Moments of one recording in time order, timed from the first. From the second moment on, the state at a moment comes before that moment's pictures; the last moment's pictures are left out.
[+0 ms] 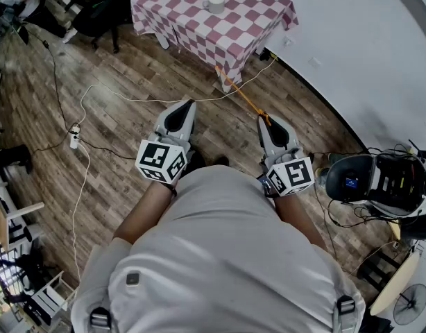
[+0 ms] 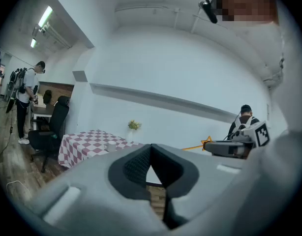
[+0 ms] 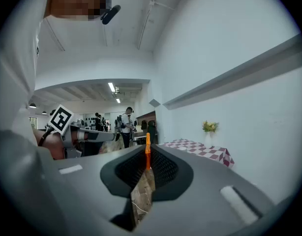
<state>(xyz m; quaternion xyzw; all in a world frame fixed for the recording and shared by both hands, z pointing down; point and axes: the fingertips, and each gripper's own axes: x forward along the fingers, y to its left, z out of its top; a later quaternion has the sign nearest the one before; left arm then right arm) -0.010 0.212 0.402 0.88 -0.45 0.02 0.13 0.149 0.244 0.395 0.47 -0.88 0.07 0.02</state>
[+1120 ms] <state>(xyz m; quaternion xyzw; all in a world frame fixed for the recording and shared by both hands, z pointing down) -0.092 0.129 0.414 0.88 -0.45 0.03 0.13 0.065 0.144 0.407 0.46 -0.88 0.09 0.03</state>
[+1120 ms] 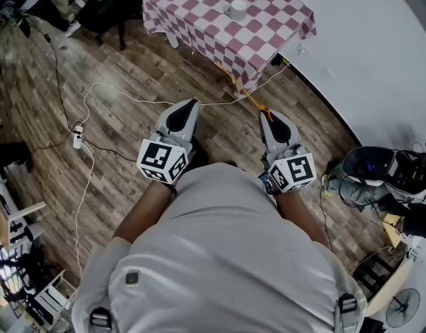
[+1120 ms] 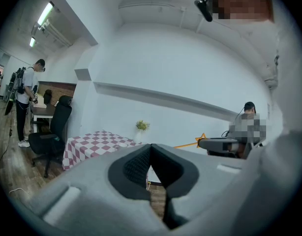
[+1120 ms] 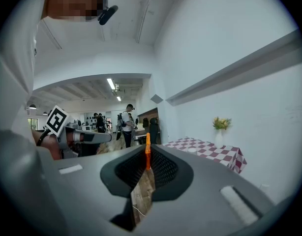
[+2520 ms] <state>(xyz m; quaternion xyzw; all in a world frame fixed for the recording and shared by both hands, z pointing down) -0.251 0.038 0.402 0.88 -0.46 0.02 0.13 -0.125 0.040 0.400 0.40 -0.91 0.09 0.04</state>
